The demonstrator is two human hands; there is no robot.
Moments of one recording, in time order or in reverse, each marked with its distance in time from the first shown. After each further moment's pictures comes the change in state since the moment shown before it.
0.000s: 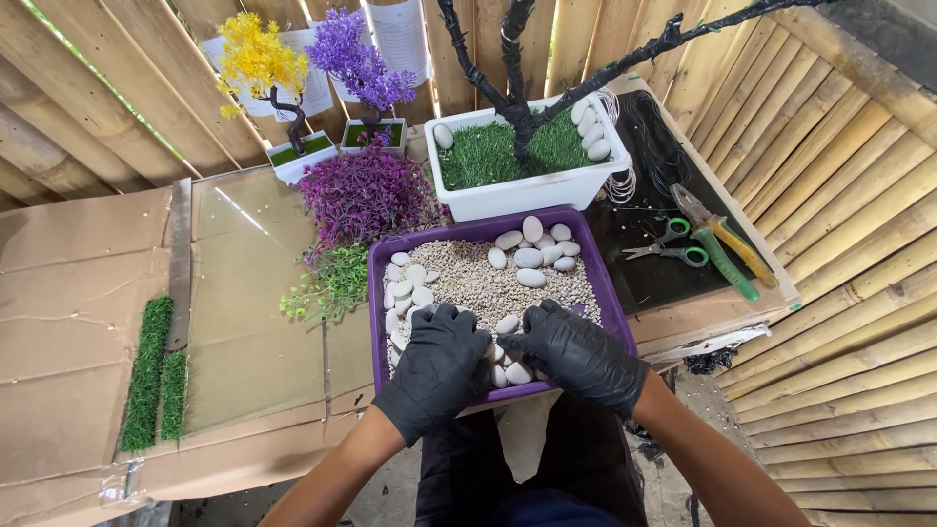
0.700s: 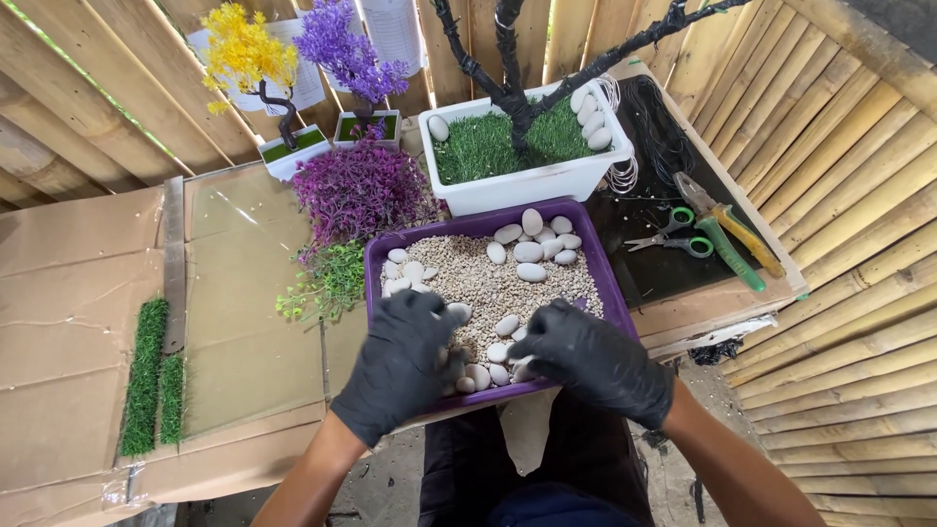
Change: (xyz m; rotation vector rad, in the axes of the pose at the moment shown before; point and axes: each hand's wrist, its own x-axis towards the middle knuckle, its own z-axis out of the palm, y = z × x) left_hand -0.002 -0.012 -0.062 0.071 0.057 -0.096; right_hand -0.015 -0.010 -0.025 0.197 0.010 0.063
